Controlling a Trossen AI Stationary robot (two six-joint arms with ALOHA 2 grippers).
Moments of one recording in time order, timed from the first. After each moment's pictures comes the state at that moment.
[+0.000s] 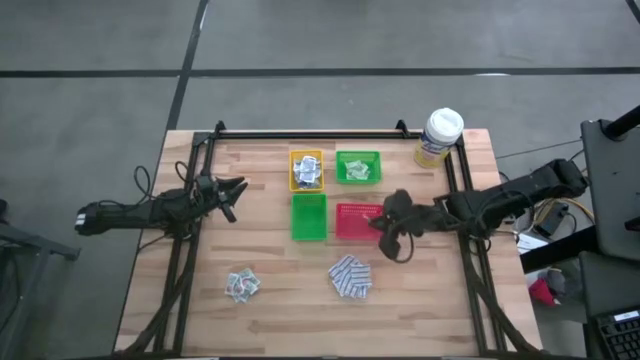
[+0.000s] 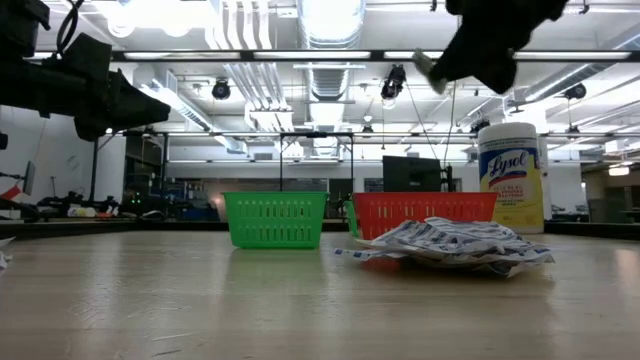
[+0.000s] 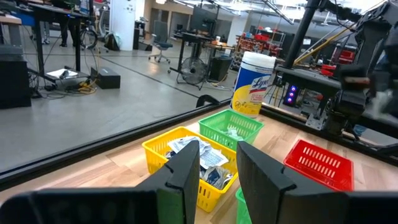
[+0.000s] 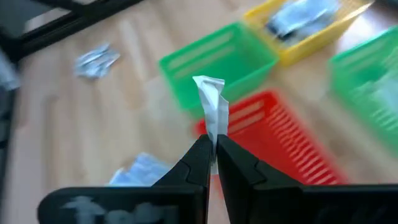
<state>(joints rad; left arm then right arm) 0.01 0.08 0.04 -0.04 -0.59 -0.22 0.25 1.16 0.83 -0.36 0.36 0.63</state>
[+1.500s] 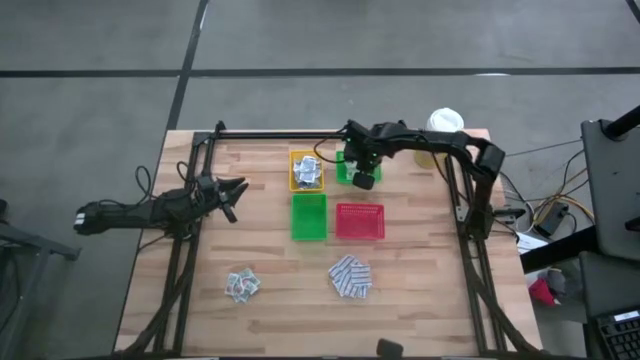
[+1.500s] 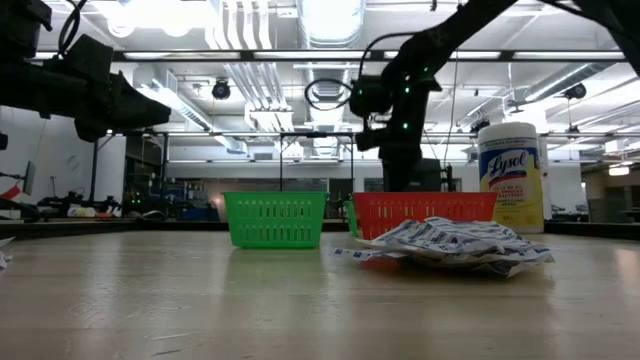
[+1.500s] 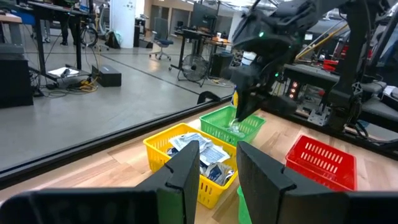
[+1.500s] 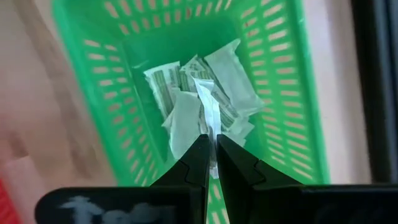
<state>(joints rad) 0.01 0.10 0.04 -0.04 -0.59 -0.21 -0.51 1.91 1.39 -0.81 0.08 -0.22</state>
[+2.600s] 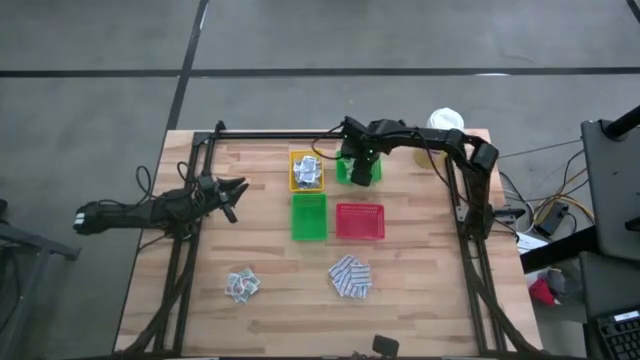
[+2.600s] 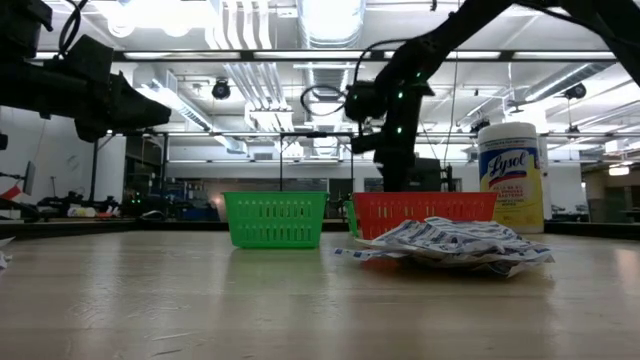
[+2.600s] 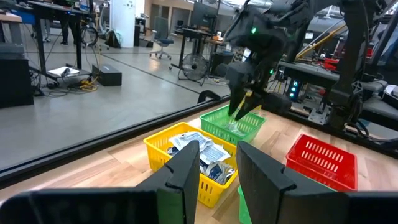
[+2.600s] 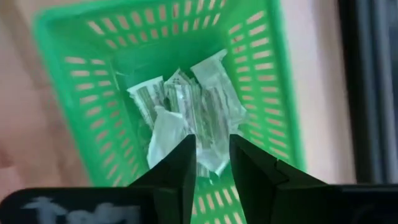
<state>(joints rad) 0.01 0.10 0.04 -0.04 -0.59 -0.22 -0.52 1.95 1.45 -0.82 0.07 -0.27</state>
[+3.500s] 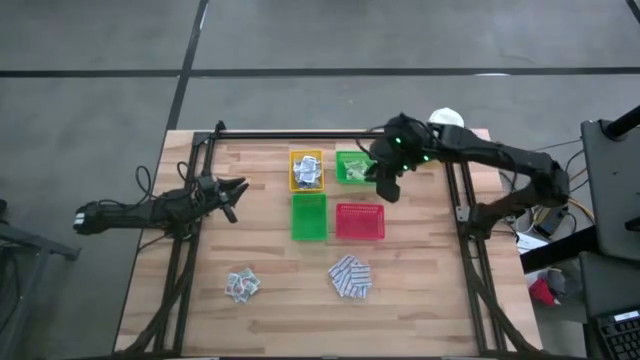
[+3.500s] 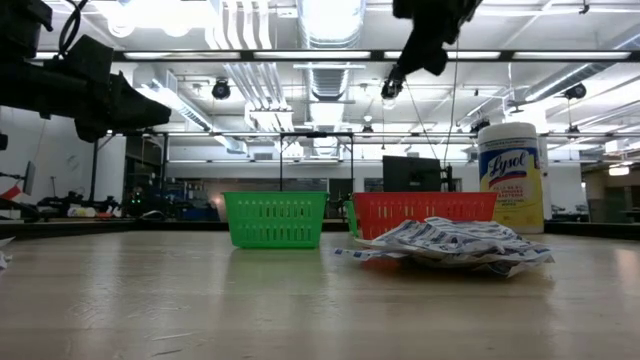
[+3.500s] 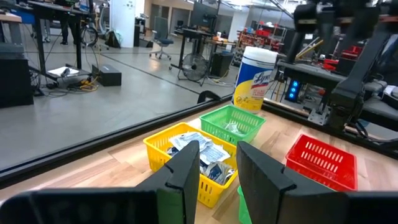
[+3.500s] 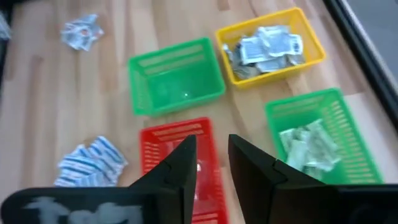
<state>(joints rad) 0.01 0.10 0.04 -0.04 -0.59 -0.22 -0.31 1.35 1.34 -0.85 -0.21 0.03</state>
